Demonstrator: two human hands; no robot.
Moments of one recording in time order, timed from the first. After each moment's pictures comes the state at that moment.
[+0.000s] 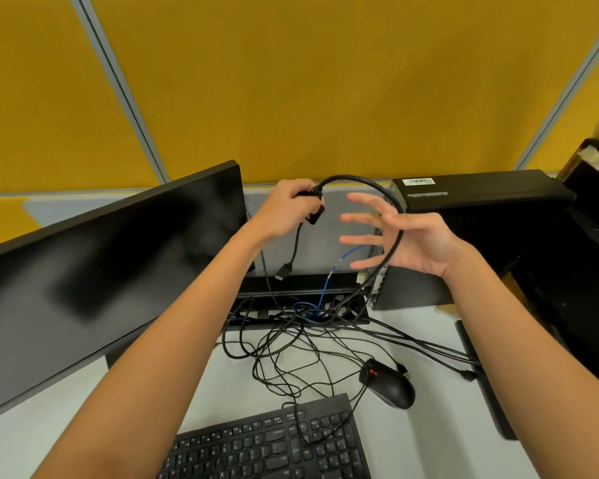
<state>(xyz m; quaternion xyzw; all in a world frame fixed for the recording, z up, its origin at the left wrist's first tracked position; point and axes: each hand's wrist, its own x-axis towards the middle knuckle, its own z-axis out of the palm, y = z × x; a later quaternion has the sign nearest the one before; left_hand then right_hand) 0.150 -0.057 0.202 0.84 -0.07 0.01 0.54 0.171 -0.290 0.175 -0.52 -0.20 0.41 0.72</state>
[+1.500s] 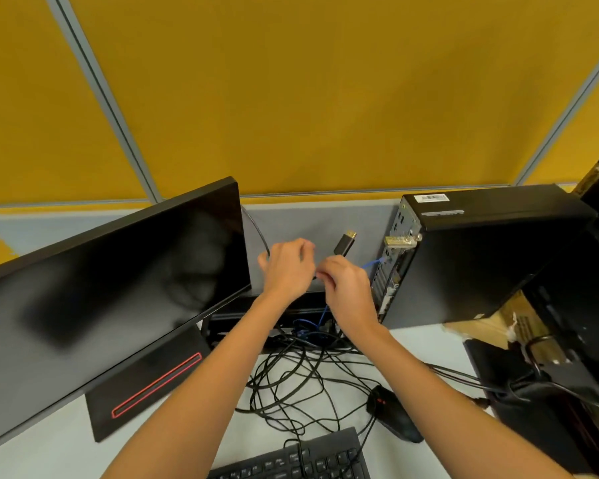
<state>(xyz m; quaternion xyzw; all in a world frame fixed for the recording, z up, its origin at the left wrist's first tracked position) 0.170 -0.059 0.102 0.93 0.09 0.10 0.35 0.157 -0.181 0.086 -0.91 -0.21 -0.14 0.34</state>
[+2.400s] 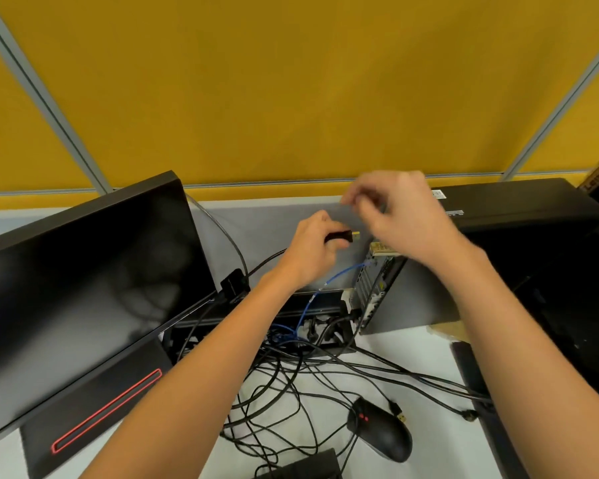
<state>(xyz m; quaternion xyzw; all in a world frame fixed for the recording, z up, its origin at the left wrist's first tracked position) 0.244 -0.108 0.098 0.90 -0.13 0.06 0.41 0.237 -0.255 0.197 -0.90 -0.28 -0.13 0.29</state>
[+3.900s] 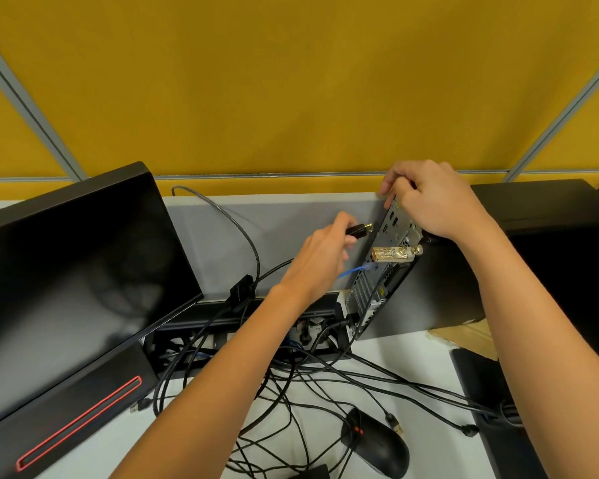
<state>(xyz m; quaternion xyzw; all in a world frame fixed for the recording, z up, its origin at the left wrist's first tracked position) 0.245 -0.125 0.080 0.89 -0.16 0.04 0.42 0.301 -0.293 0.175 -0.96 -0.18 -0.08 0.20</state>
